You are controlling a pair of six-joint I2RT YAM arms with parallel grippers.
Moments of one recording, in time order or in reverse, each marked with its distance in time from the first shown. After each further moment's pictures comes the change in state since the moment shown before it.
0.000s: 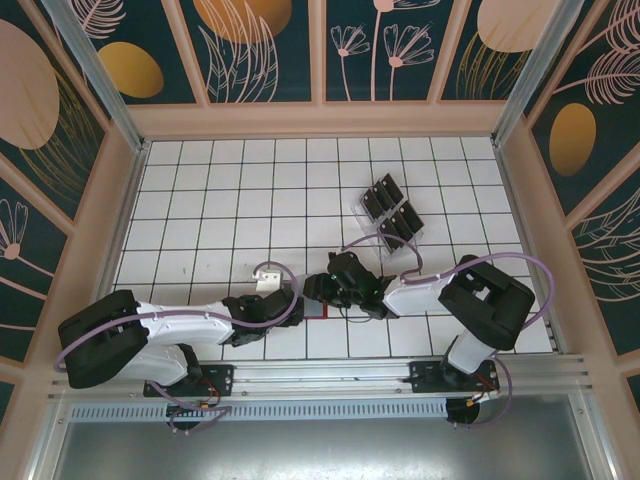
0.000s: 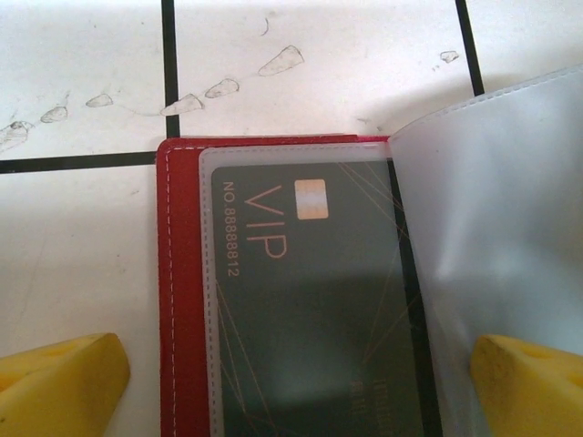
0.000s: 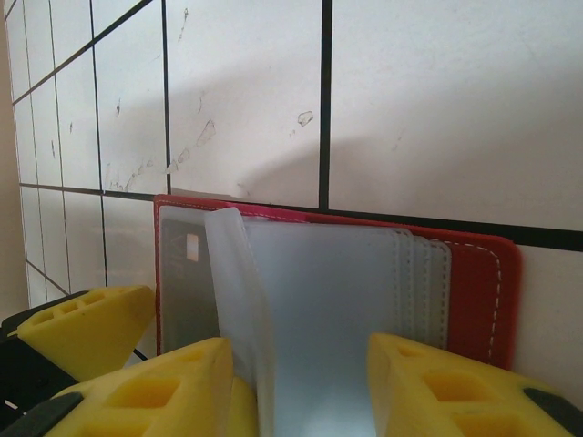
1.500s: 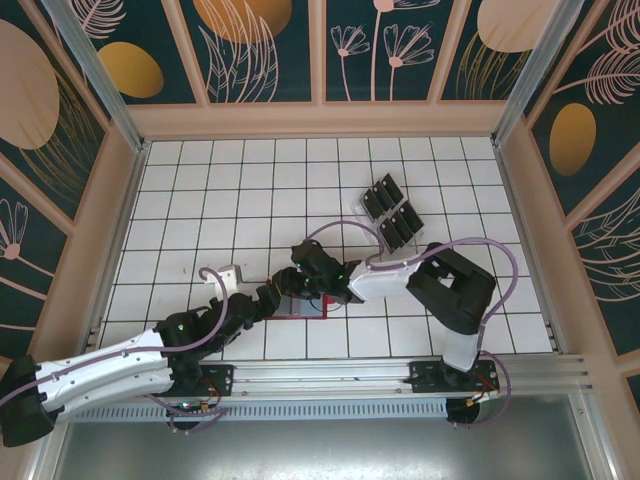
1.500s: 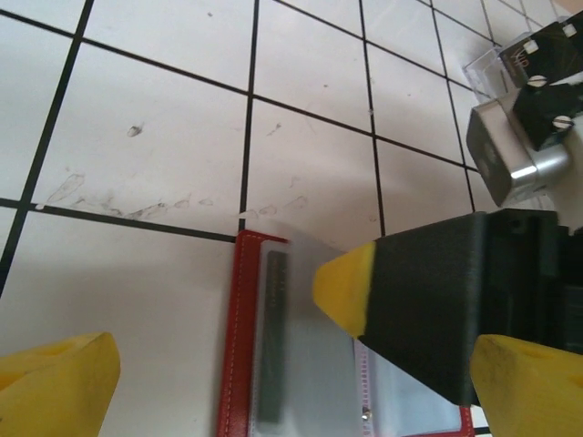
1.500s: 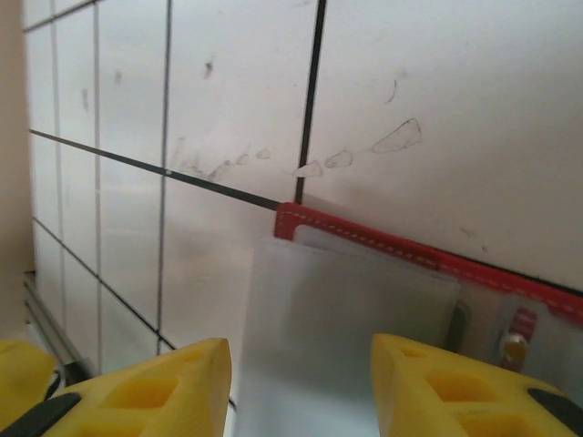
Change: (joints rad) left arm 0.003 -0.665 -0.125 -0.214 -0.093 -0.146; right arm 0.064 0.223 0.345 -0.167 -0.066 -0.074
